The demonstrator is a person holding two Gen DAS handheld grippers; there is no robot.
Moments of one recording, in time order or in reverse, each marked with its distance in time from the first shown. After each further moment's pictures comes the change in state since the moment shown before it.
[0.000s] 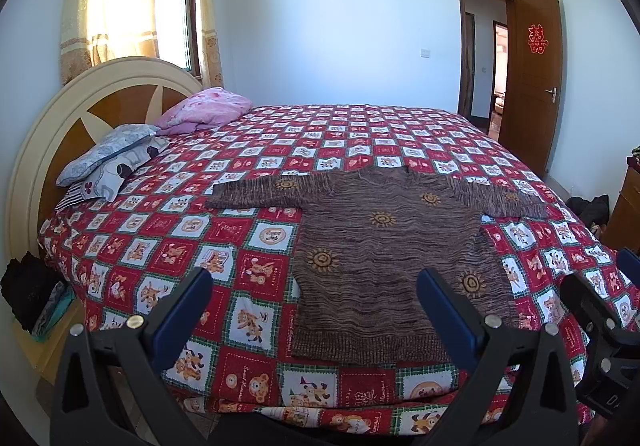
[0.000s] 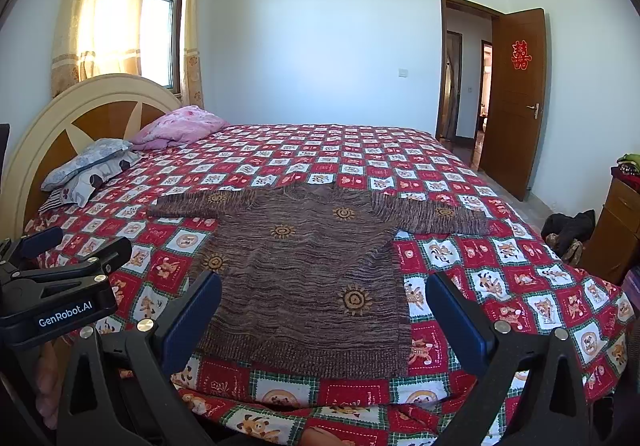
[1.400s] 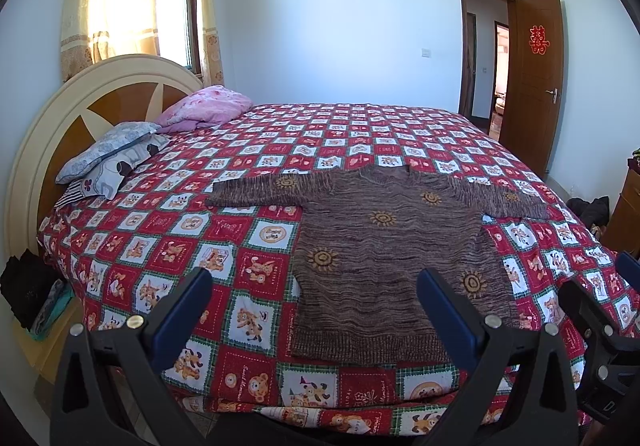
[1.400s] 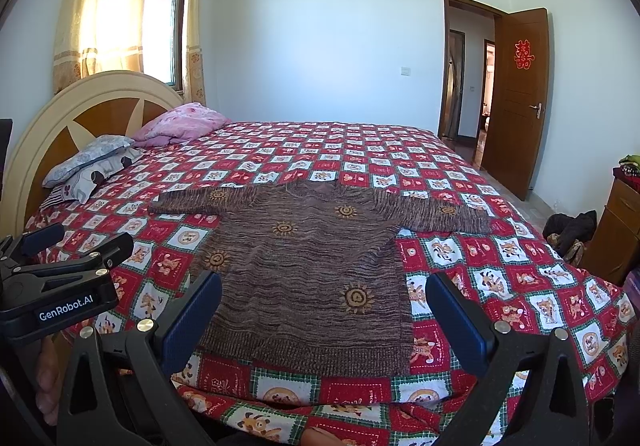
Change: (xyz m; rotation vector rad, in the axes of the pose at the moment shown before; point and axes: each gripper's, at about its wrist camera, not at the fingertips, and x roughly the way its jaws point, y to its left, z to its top) left arm 0.001 -0.001 -0.001 0.001 0.001 0.001; right arm 0.000 0.002 0.001 -0.014 0.008 0.016
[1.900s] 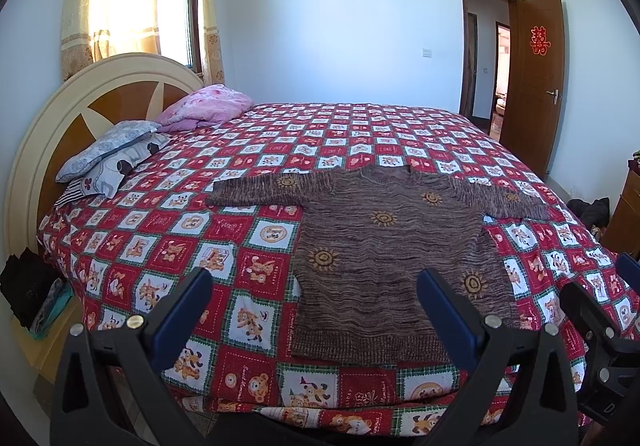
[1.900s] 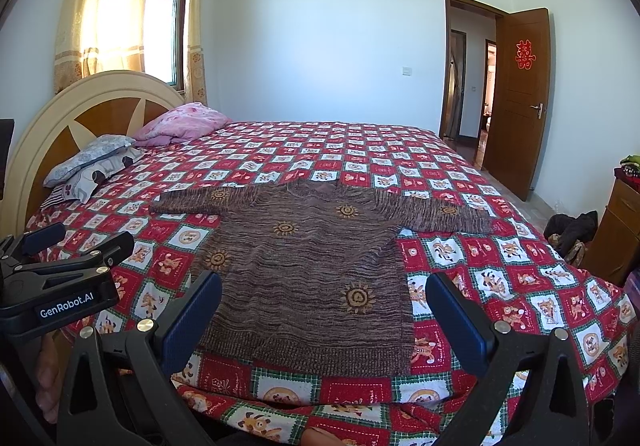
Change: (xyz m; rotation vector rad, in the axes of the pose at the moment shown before) left arm 0.001 0.000 -0.001 0.000 0.000 0.000; right arm 0.000 0.002 0.000 -0.002 0.000 0.004
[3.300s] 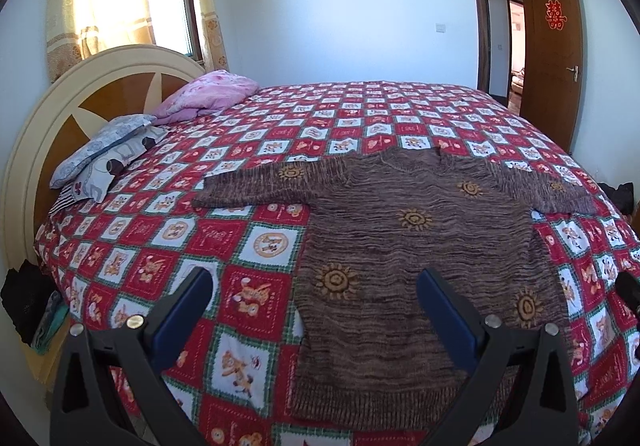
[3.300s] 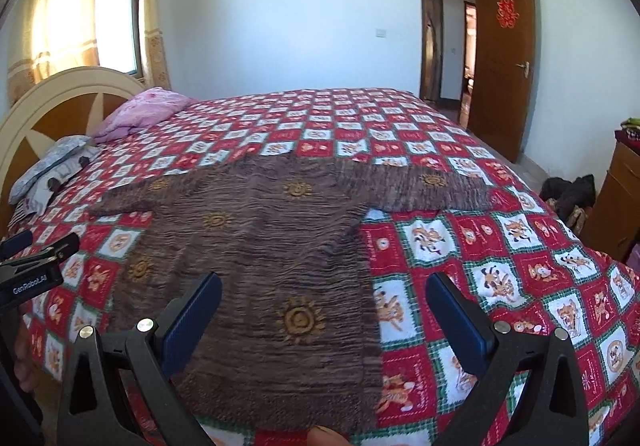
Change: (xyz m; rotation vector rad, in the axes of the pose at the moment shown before) left arm 0.115 -0.015 0.018 0.035 0.077 0.070; right arm 0.129 -0.078 0.005 0.087 0.123 -0.056
